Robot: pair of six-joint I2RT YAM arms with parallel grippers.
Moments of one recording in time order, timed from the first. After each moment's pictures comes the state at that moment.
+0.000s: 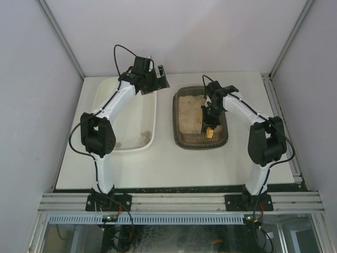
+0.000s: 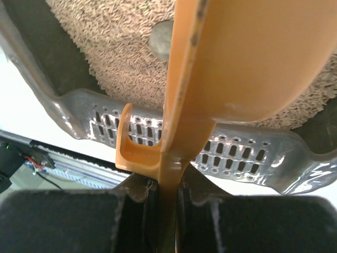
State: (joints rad) left arm -0.37 2.02 1.93 -0.61 0.08 -0.53; right arm 0.36 1.84 1.51 -1.09 -0.27 0.39
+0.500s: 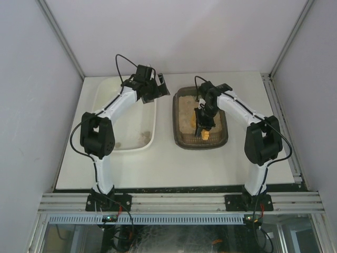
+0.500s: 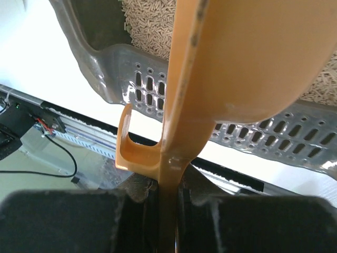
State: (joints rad) left arm -0.38 2.01 1.78 -0.54 0.07 -0.63; right arm 0.42 1.87 1.60 -1.21 -0.37 0.37
